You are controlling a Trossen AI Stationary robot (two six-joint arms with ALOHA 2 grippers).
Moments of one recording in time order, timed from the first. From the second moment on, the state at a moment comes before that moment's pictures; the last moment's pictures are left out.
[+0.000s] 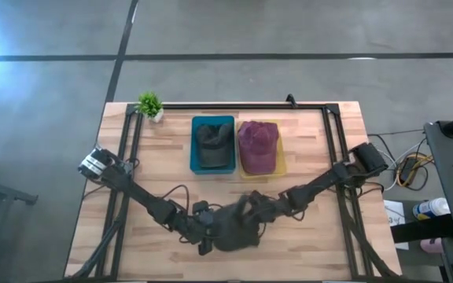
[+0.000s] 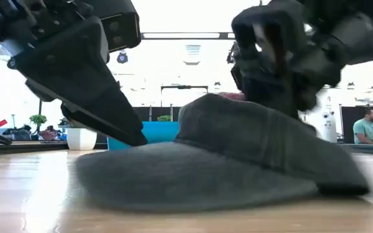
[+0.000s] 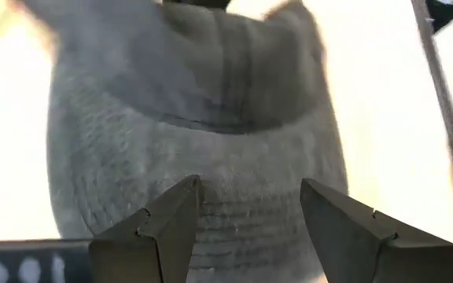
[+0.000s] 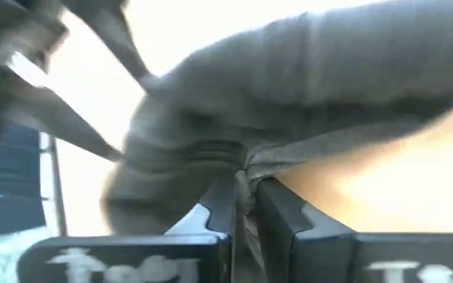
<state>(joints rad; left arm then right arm) -0.56 1.81 0.91 0.16 -0.32 -0.71 0.41 1.85 0.82 0.33 0.18 1.15</state>
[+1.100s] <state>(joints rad) -0.55 1.53 1.00 -0.09 -0.85 -0.68 -0.05 1.59 1.24 -0.19 -0.33 0.36</state>
